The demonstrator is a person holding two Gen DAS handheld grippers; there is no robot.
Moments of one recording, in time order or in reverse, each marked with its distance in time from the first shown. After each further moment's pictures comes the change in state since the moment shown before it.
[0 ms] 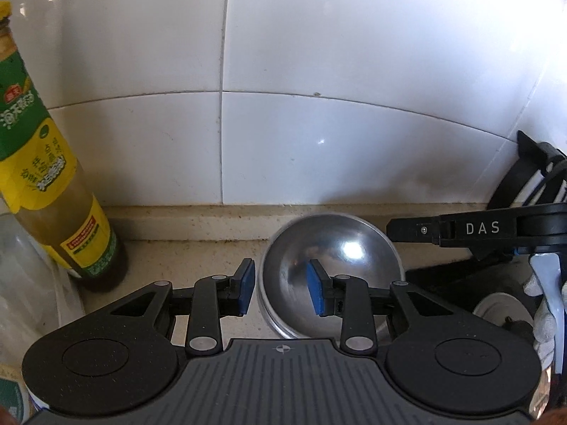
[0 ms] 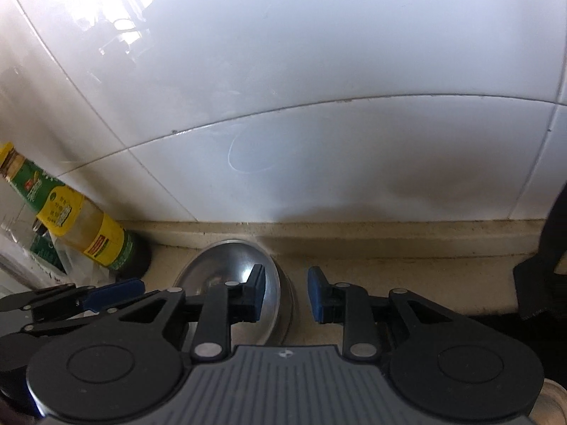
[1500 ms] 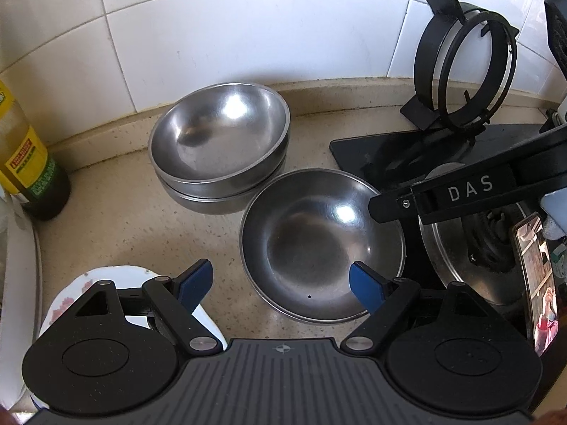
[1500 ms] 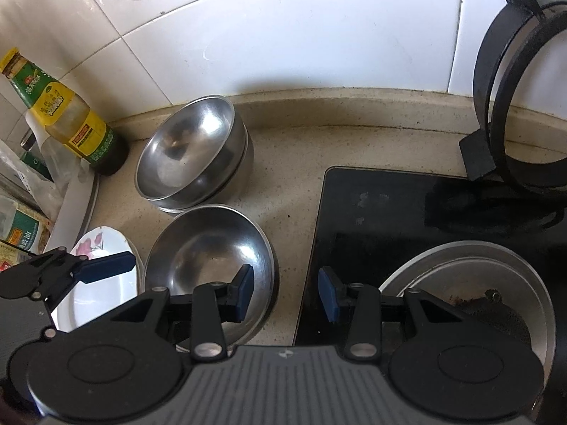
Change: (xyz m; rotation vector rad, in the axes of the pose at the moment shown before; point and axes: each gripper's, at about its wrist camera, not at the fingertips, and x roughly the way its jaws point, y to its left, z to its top) left arm -0.003 -0.076 -0.088 0.202 0.147 -0.023; right arm -0.041 -0.024 -0.087 -0.013 0.175 -0.078
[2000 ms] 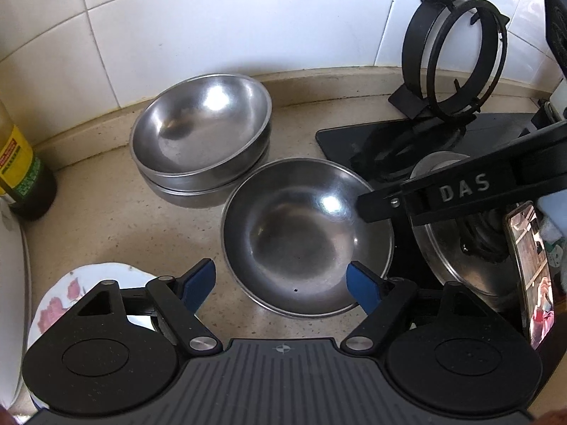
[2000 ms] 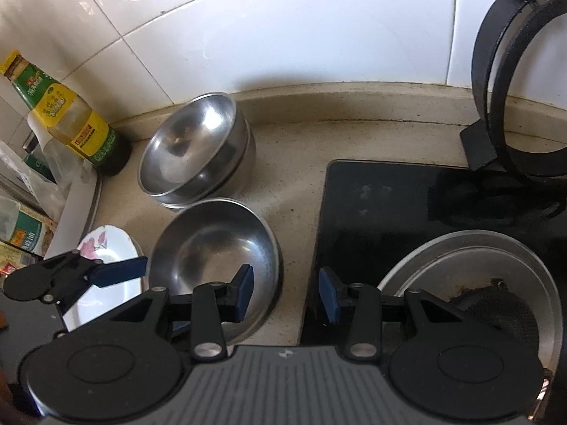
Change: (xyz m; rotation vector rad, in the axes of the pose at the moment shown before) left arm 0.005 -0.006 0.000 0.024 0.021 -0.033; right arm -0.001 0.002 -0.005 0.018 -0.012 0.017
